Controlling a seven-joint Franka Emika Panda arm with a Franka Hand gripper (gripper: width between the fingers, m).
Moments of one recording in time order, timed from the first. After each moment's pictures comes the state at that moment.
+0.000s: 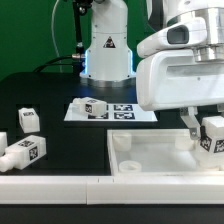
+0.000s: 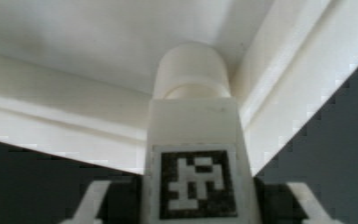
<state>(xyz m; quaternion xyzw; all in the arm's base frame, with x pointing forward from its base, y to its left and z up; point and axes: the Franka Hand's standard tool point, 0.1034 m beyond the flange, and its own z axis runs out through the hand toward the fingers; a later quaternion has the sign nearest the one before) 0.629 0.110 0.072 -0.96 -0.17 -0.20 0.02</state>
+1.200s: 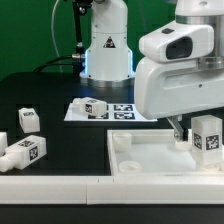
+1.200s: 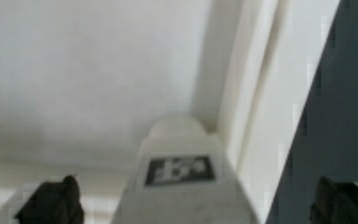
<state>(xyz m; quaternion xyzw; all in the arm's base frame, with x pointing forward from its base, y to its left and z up) 0.628 0.108 0.072 -0.99 -0.10 0.02 0.05</state>
